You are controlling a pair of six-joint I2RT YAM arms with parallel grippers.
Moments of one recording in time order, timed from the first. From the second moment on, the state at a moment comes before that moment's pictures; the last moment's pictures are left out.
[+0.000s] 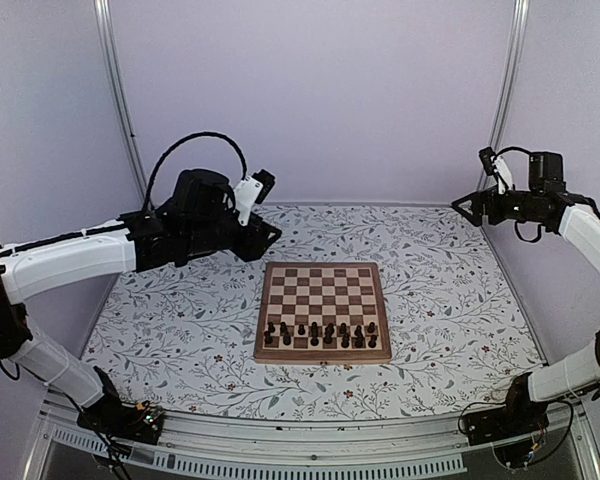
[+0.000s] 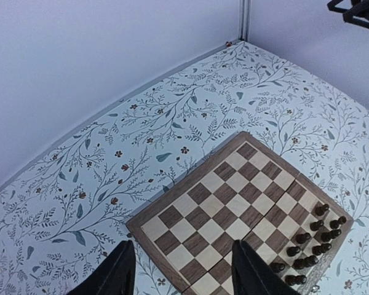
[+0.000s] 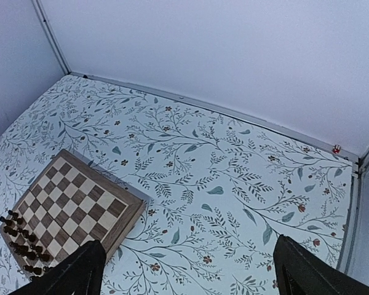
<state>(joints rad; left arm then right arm) -0.80 1.43 1.15 -0.17 -0.13 0.01 -0.04 1.31 1.15 -0.40 -0.58 -0.24</state>
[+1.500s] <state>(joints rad) -0.99 1.85 1.40 -0.46 0.33 0.19 -0.10 1.22 0.84 -0.37 -1.01 -0.51</state>
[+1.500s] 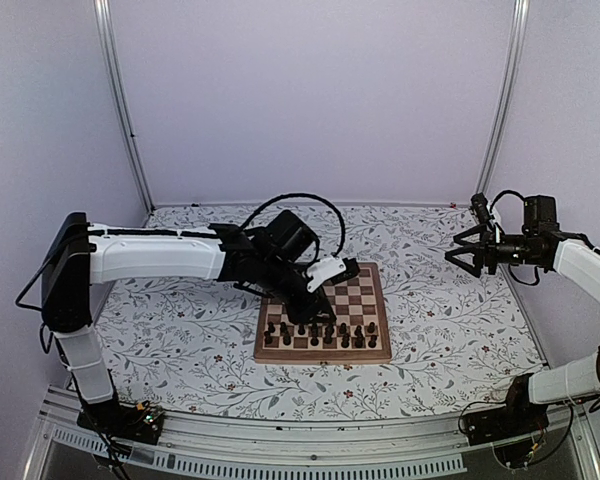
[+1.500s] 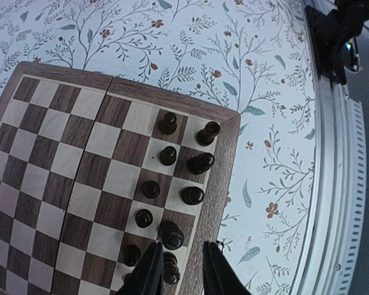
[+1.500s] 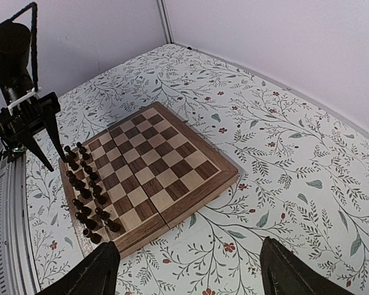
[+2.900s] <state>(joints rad) -1.01 1.96 1.47 -0.53 0.30 0.21 -0.10 1.22 0.84 -0.39 -1.01 -0.53</state>
